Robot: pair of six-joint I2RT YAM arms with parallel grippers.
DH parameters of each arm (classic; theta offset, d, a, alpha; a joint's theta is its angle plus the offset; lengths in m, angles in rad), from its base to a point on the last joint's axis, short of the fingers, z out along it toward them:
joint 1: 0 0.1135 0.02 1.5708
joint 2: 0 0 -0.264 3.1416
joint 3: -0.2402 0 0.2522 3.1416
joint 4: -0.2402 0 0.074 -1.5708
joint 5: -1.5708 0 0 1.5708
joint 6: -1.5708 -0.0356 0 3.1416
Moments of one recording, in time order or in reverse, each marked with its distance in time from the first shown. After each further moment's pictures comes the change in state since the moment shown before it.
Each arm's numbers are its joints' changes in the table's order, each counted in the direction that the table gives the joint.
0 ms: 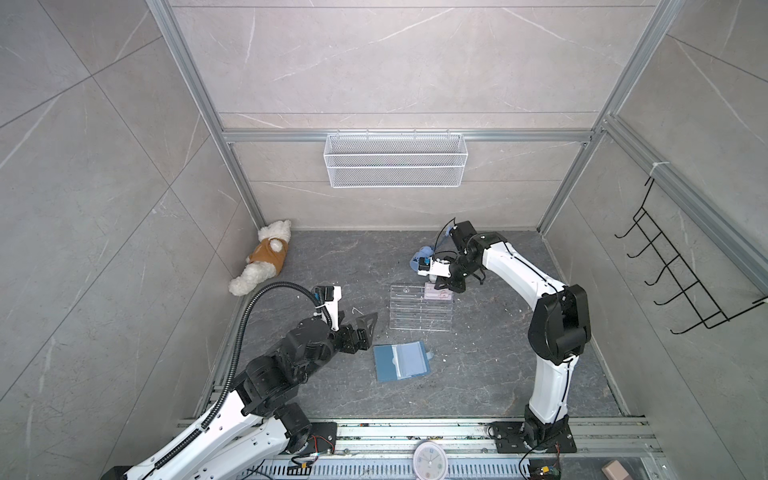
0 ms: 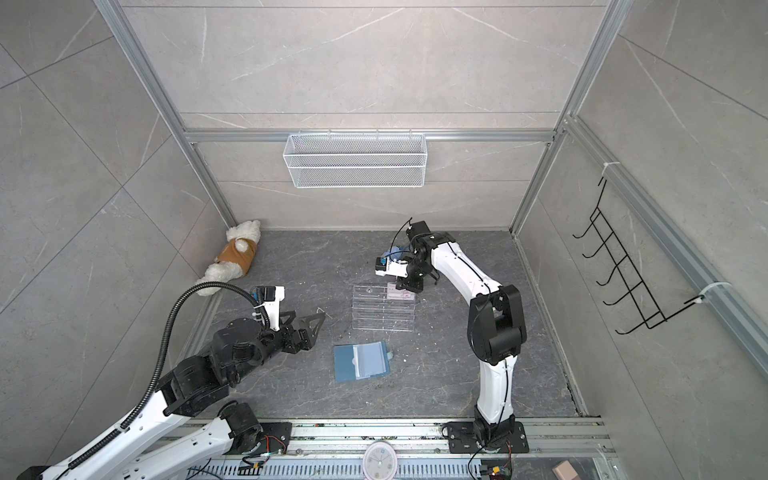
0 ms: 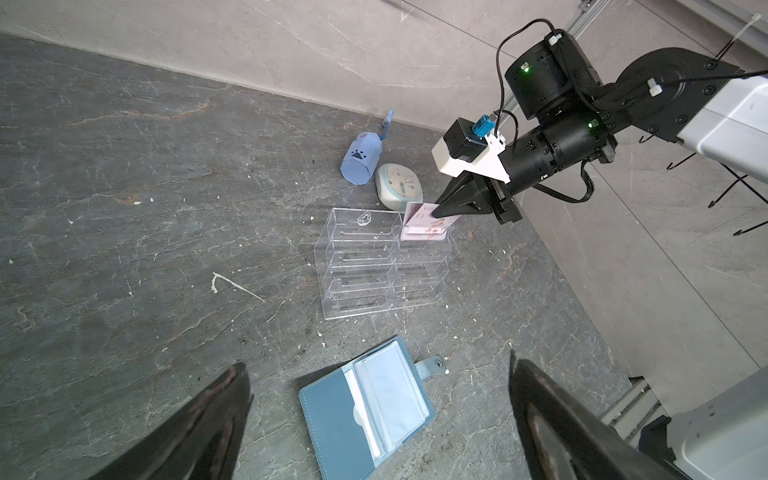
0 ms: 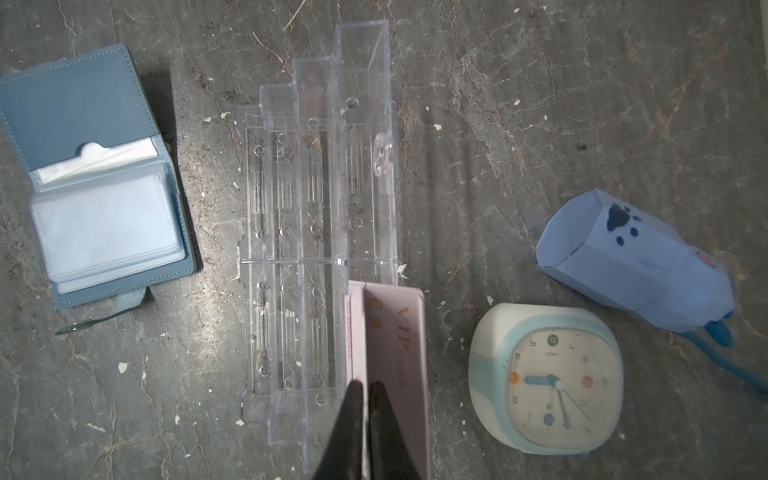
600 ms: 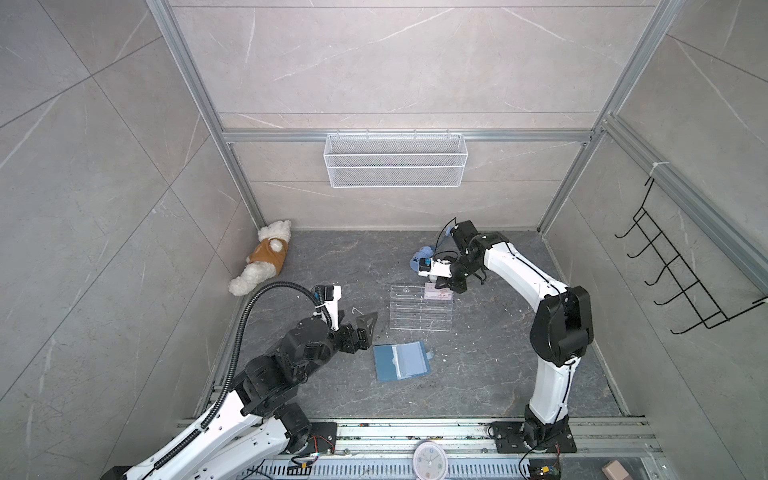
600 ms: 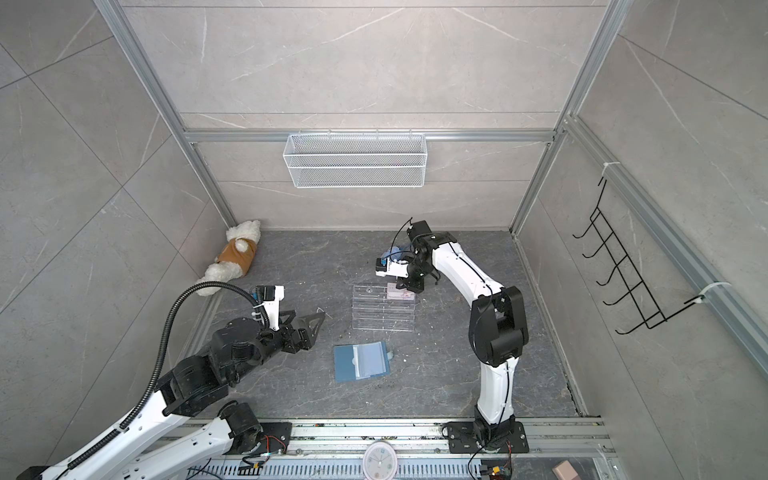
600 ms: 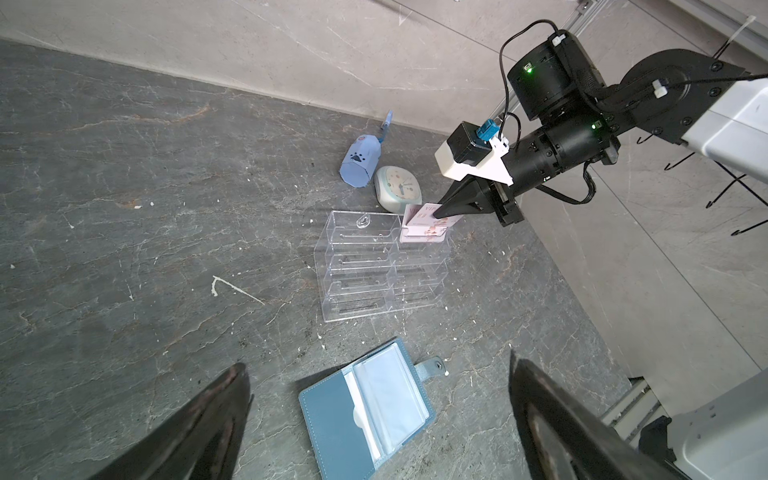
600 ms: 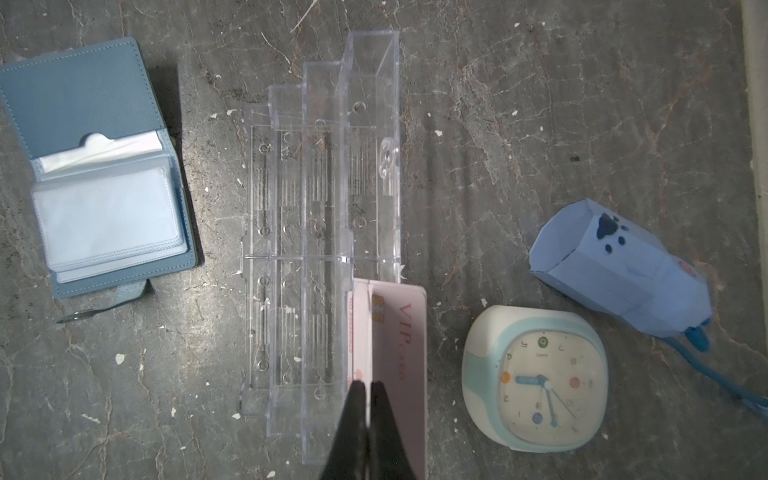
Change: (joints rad) left arm 0.000 -0.002 -0.003 0.000 0.001 -0.007; right arm 0.000 0.017 0.016 0.000 0.000 0.036
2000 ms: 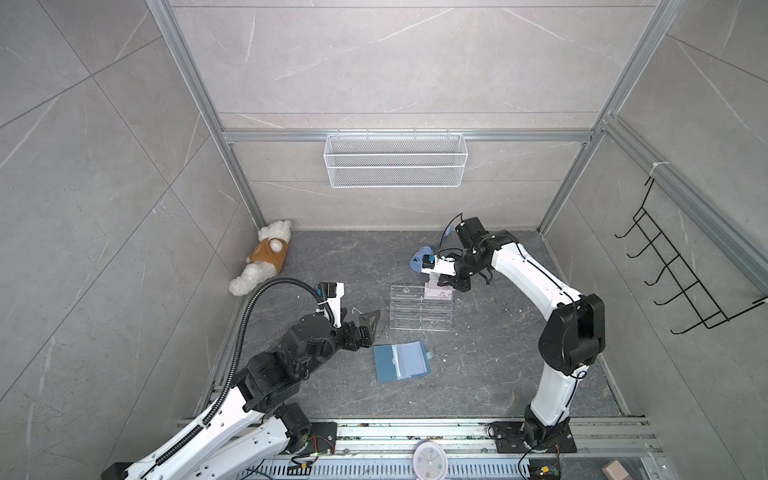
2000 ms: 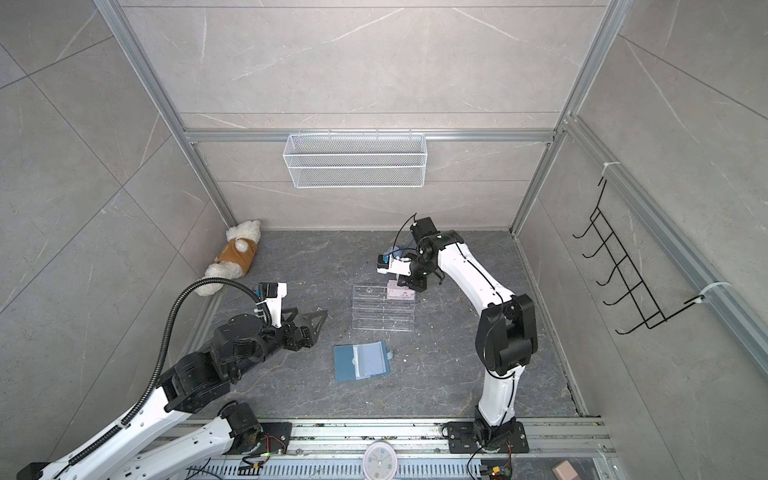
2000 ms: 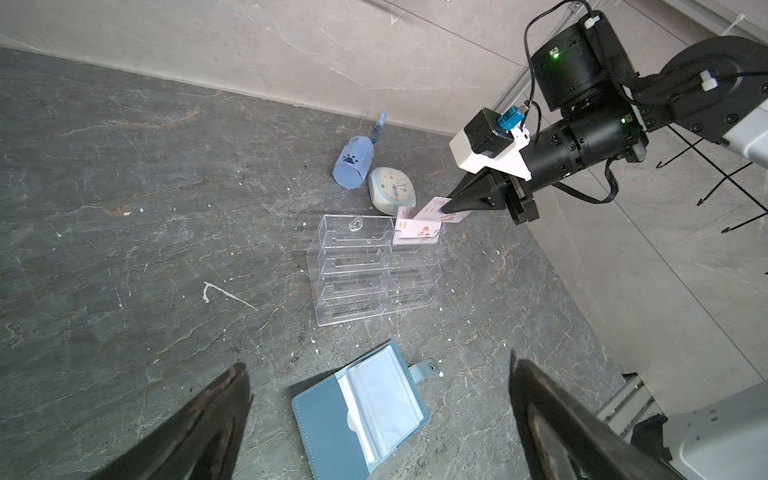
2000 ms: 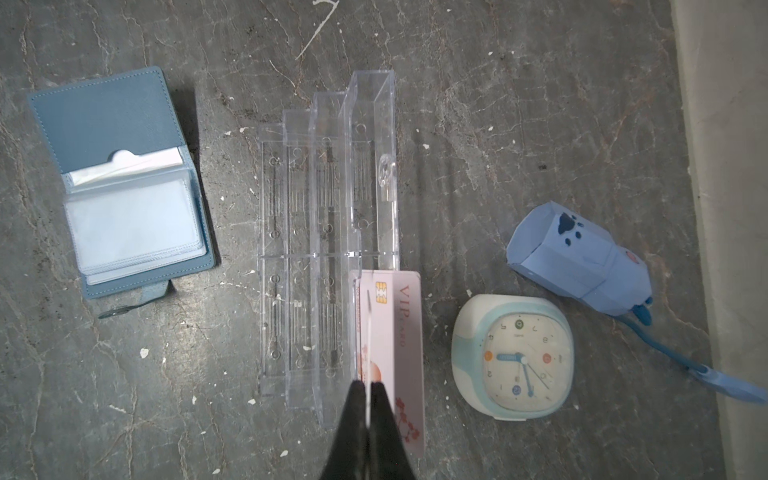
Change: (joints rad) left arm 0.000 -0.029 -0.031 0.007 -0.014 -0.007; right arm 0.000 0.080 0.019 -0.011 0.000 -0.011
